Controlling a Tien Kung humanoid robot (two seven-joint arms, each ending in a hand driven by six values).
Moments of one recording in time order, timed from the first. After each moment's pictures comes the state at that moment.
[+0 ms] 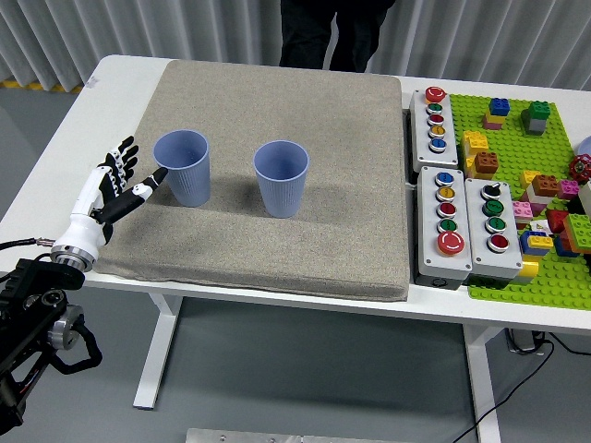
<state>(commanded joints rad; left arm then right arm) -0.15 0.33 -1.17 -1.32 0.99 0.18 -0.19 0.21 -0.09 1.21 0.18 -1.36 -0.03 -0.23</state>
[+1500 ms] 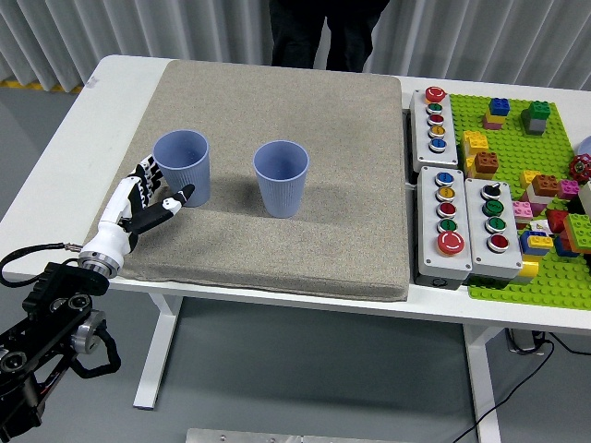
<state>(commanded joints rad) -0.19 0.29 -1.09 -1.26 1.00 0.19 -0.19 0.21 -0.09 1.20 0.18 -1.36 -0.03 -0.23</state>
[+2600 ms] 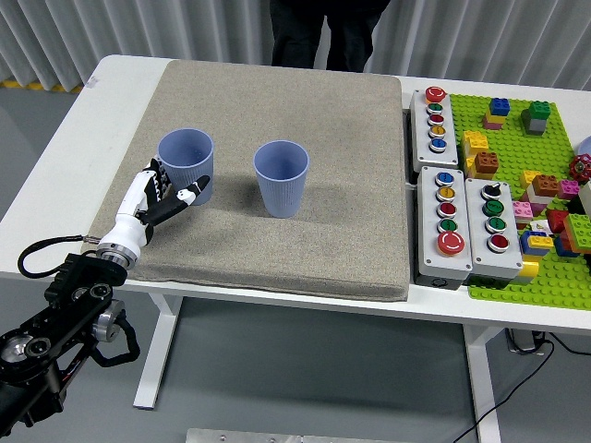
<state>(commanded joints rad) -0.26 0.24 -1.07 -1.18 1.01 0.20 -0.19 0.21 -0.09 1.20 0.18 -1.36 -0.02 -0.23</state>
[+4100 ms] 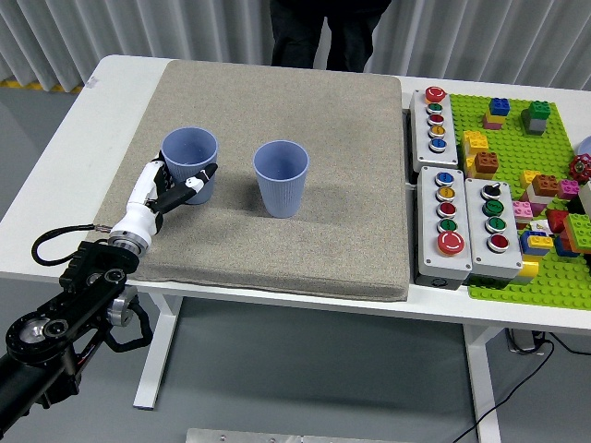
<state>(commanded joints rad) -0.34 0.20 -1.05 -1.10 1.00 0.21 -0.19 0.23 -0.10 1.22 0.18 -1.37 -0.02 -0.23</state>
